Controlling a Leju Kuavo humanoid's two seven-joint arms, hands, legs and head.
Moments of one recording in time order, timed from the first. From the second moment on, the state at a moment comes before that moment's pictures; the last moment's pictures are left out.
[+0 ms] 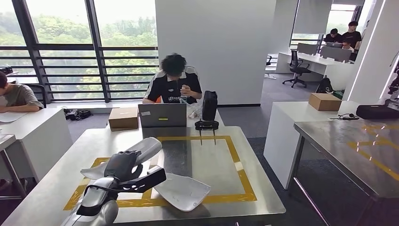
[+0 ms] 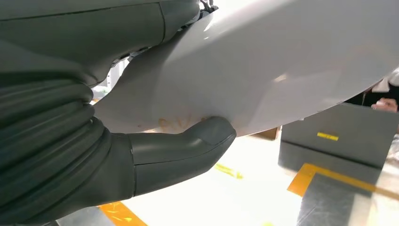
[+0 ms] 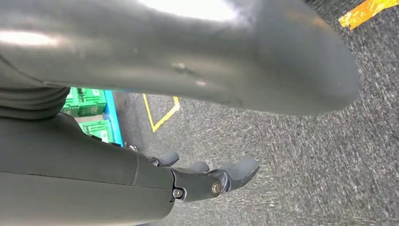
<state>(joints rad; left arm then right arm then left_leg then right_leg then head) -1.03 -0.08 -0.40 -0.38 -1.12 0.09 -0.31 -0.07 0.14 -1.16 -0.17 1.21 0.04 -0.16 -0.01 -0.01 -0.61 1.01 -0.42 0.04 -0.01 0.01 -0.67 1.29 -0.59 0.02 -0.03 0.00</state>
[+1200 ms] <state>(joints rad) -0.97 0.00 -0.38 -0.31 -1.14 0.06 -0.27 -0.06 0.14 -1.20 -0.17 1.19 0.03 -0.16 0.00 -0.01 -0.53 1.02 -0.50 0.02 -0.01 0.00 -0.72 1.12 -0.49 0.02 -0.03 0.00</state>
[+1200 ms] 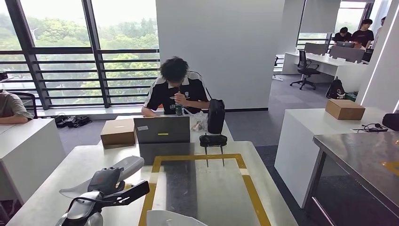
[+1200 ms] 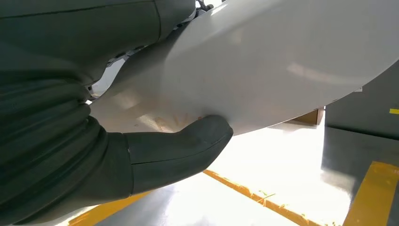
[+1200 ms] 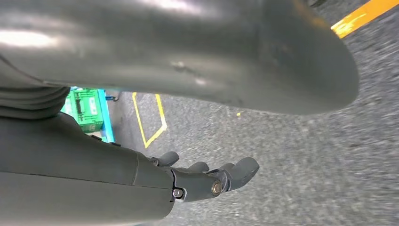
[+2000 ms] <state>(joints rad) -0.94 0.06 -0.35 -0.30 -1.16 0.09 -0.29 -0.07 0.15 -1.20 -0.17 1.22 0.04 -0.18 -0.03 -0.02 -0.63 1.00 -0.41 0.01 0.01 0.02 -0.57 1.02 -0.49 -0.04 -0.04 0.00</state>
